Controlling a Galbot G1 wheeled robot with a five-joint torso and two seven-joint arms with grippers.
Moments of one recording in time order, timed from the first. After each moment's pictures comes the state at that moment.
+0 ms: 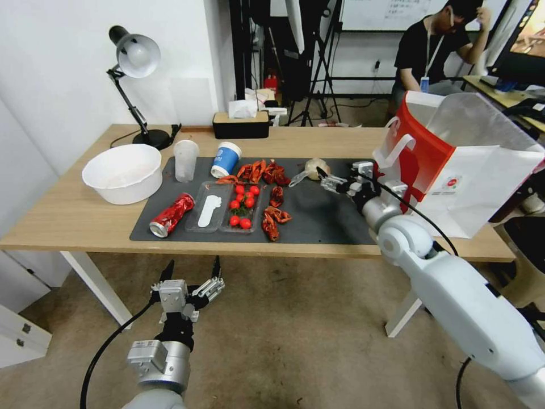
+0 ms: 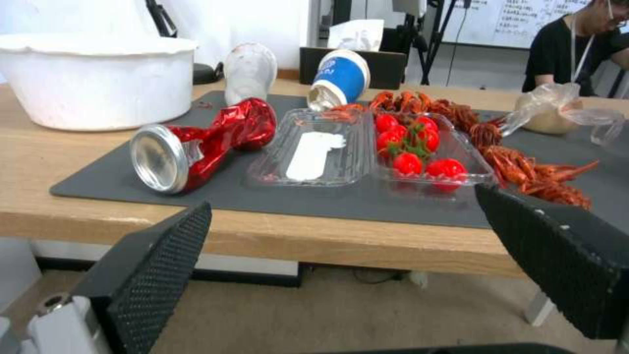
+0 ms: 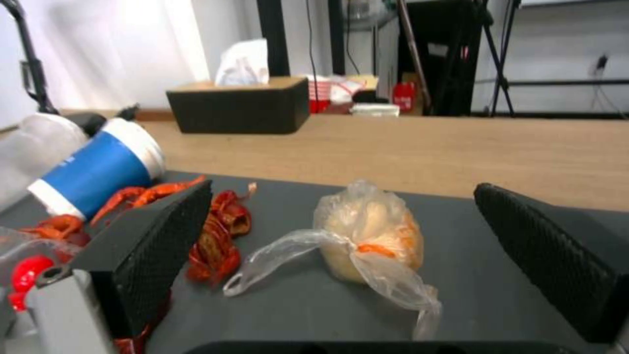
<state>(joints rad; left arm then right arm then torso) 1.79 -1.52 -0.44 -2.26 -0.12 0.01 -0.10 -0.64 0.95 0.00 1.66 0.84 -0.24 0.18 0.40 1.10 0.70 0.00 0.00</state>
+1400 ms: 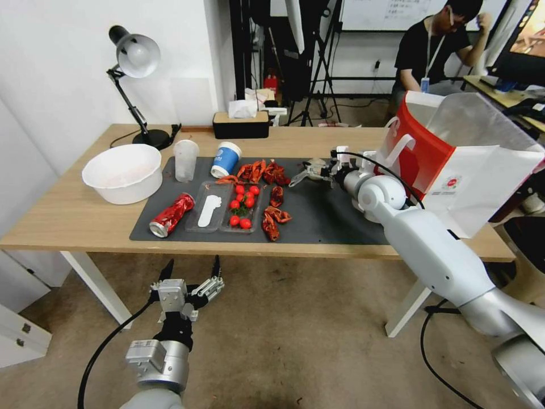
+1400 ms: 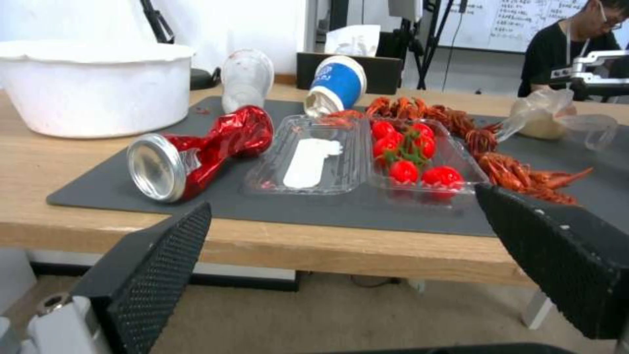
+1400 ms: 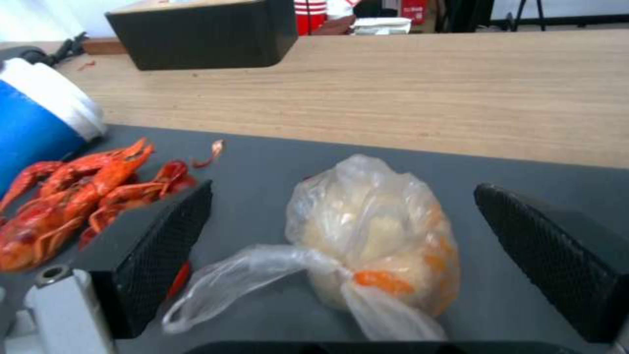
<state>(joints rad) 1.79 -1.51 -0.44 -2.27 -0.13 0.01 -0.10 -0.39 1.05 -0.12 1.36 0.96 -0.41 0.13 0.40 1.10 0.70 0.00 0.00</state>
